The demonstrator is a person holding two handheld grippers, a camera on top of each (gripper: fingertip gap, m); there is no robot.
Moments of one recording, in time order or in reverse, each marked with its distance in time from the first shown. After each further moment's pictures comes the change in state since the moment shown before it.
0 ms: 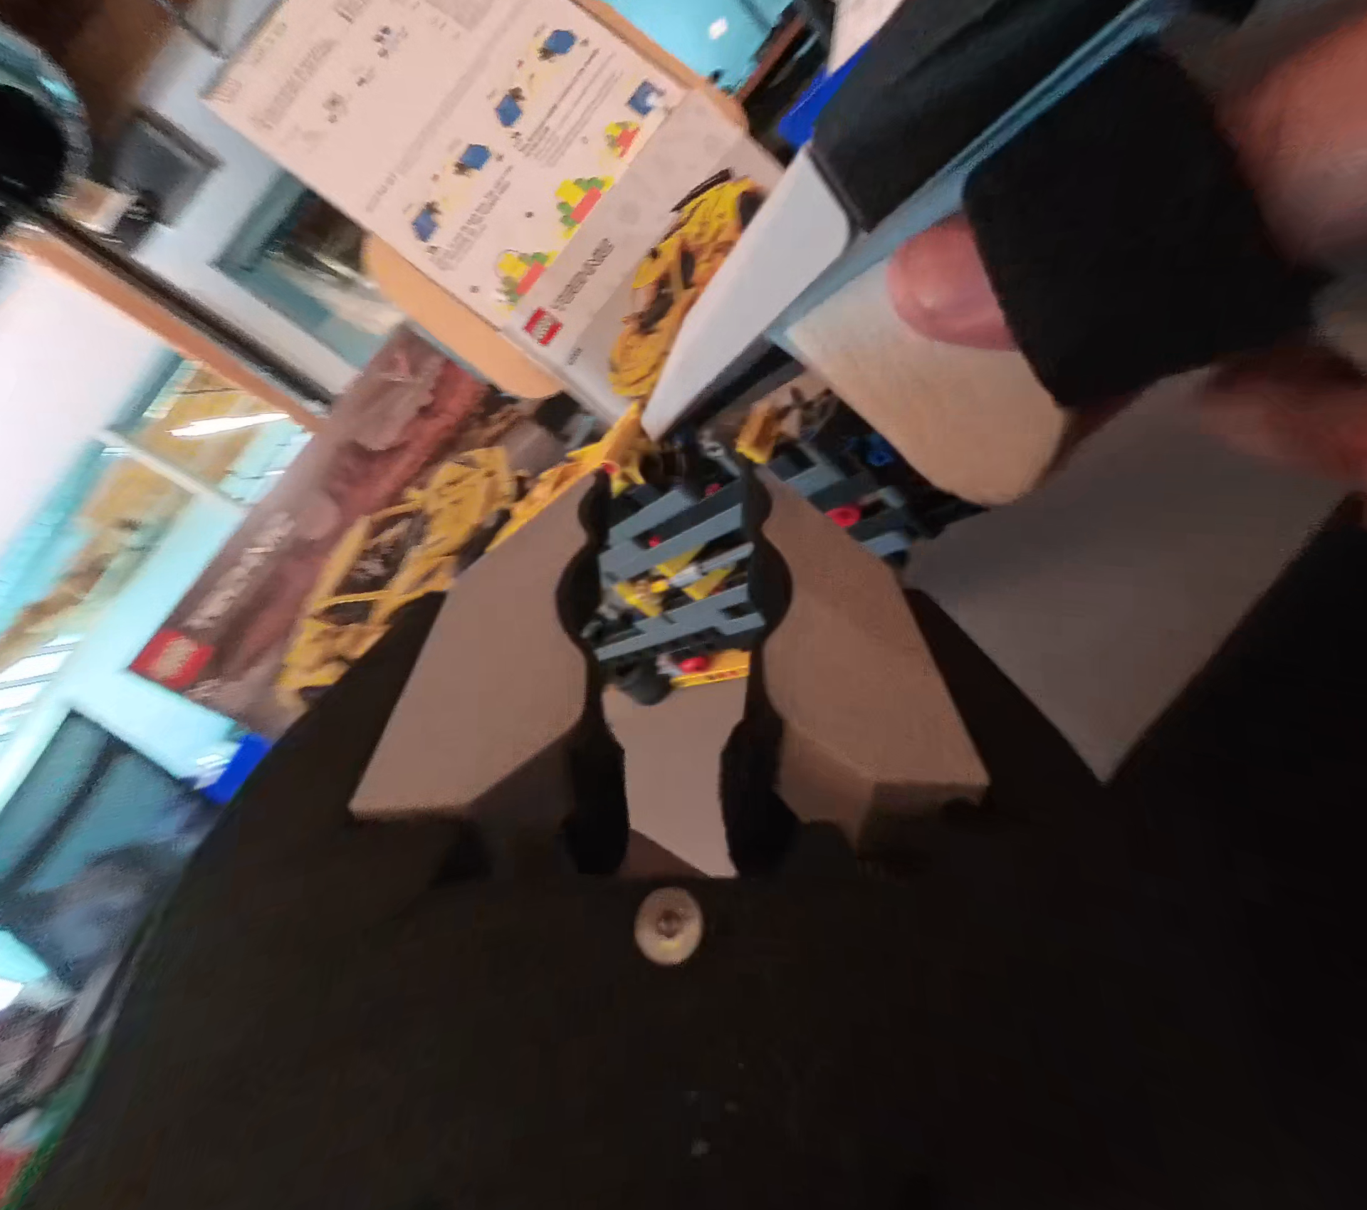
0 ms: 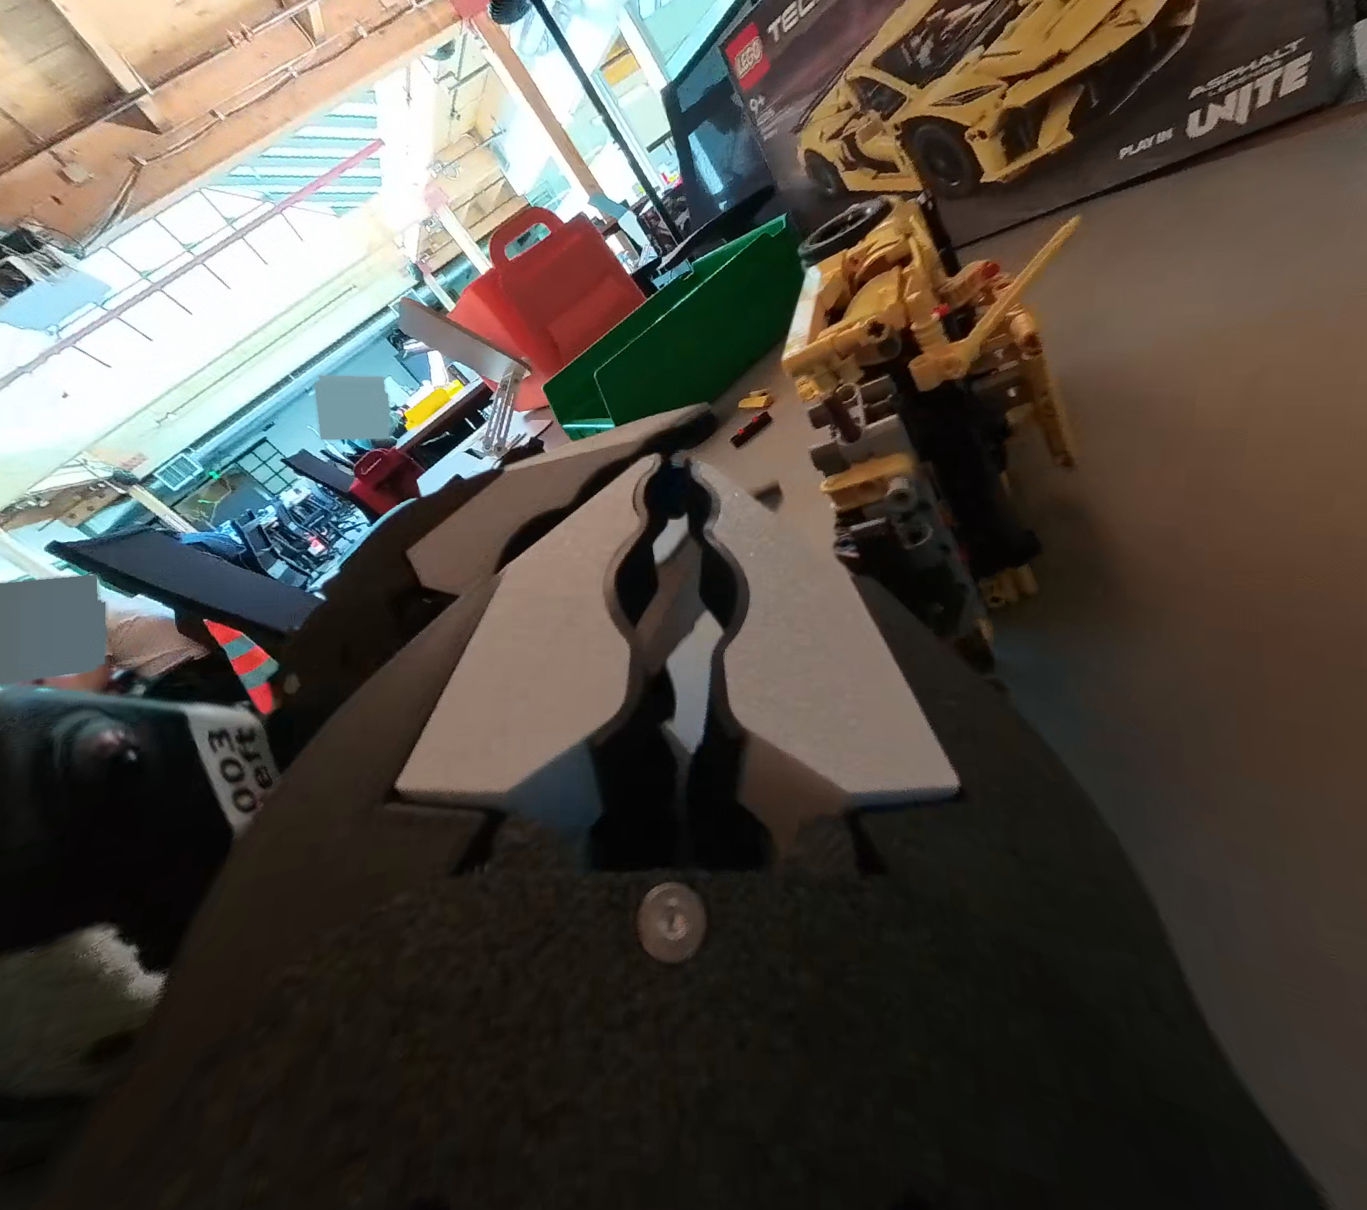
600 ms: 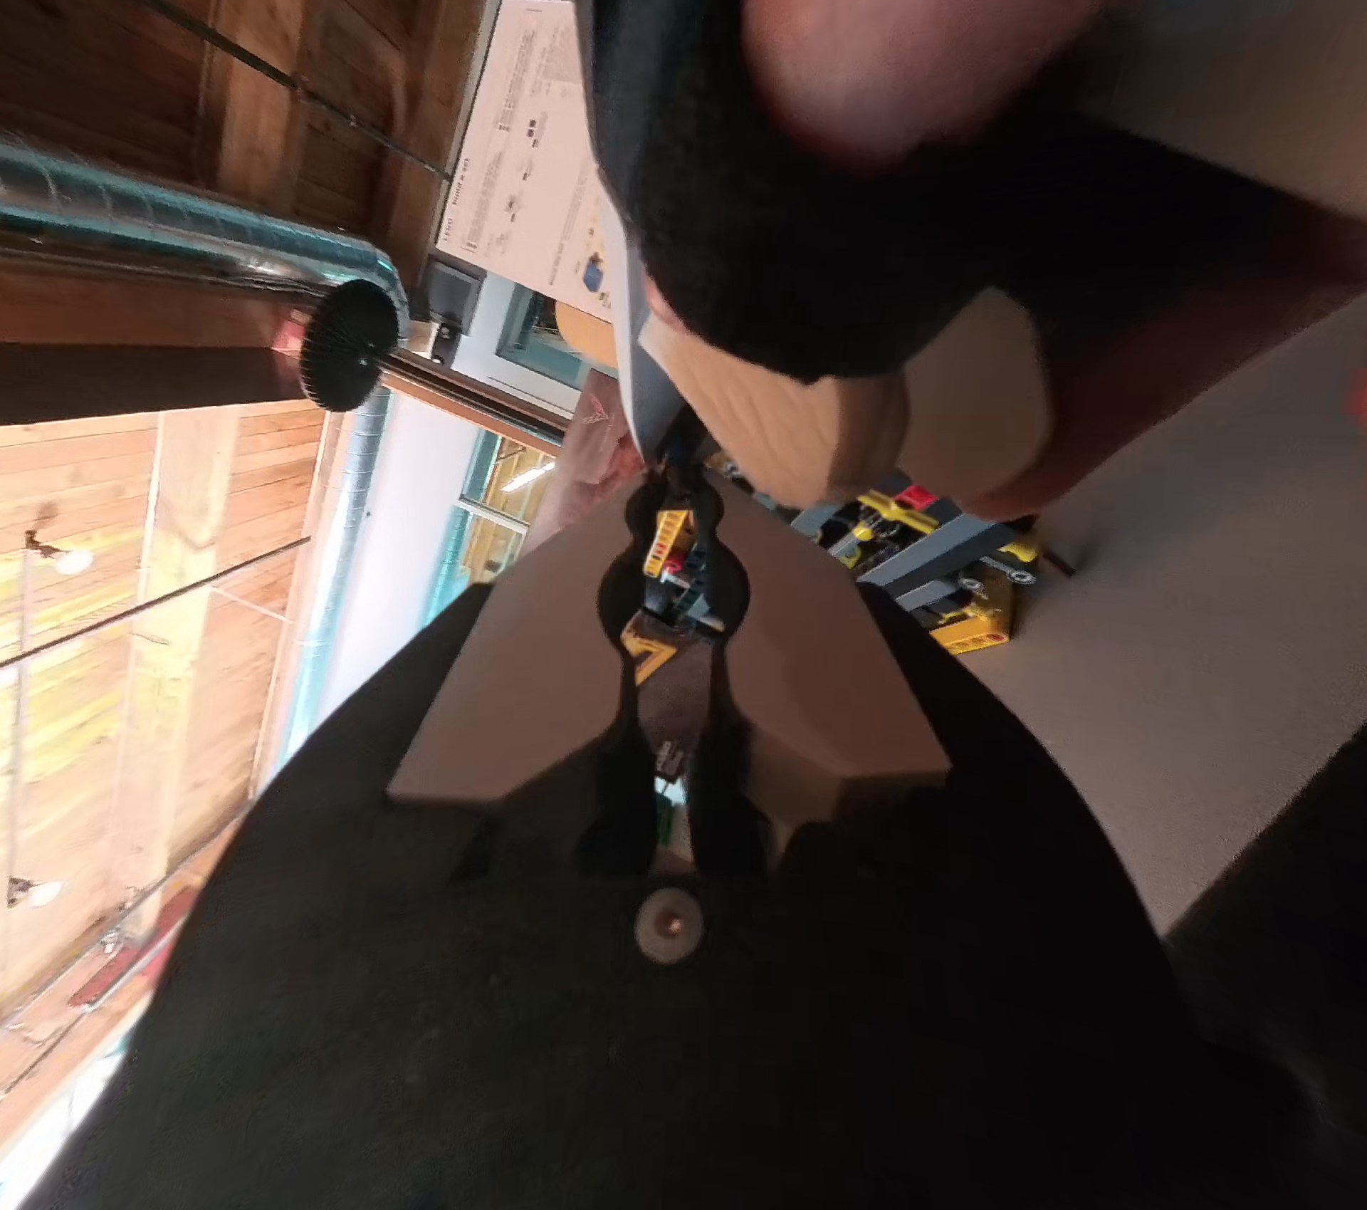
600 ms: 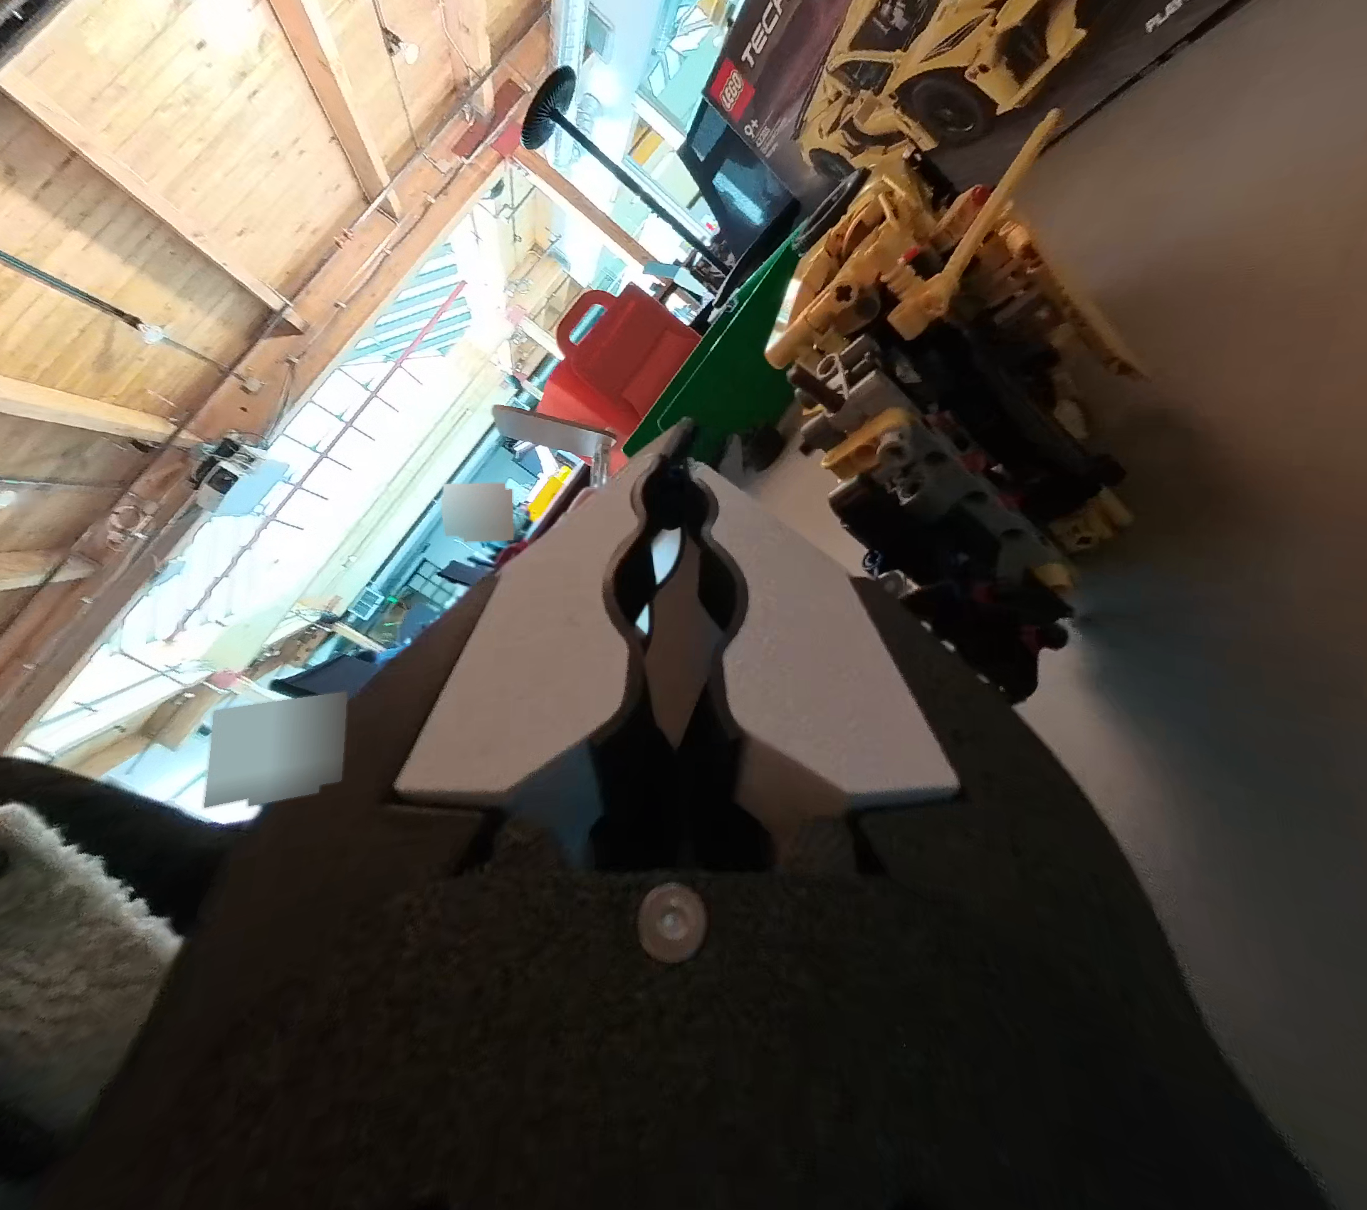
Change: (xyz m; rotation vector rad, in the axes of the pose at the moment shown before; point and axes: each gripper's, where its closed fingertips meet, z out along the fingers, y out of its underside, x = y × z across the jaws) left arm -0.006 -0.006 0.004 -0.035 -0.238 0.391; right arm 0.002 -0.005 -0.001 0.068 -0.050 0.311
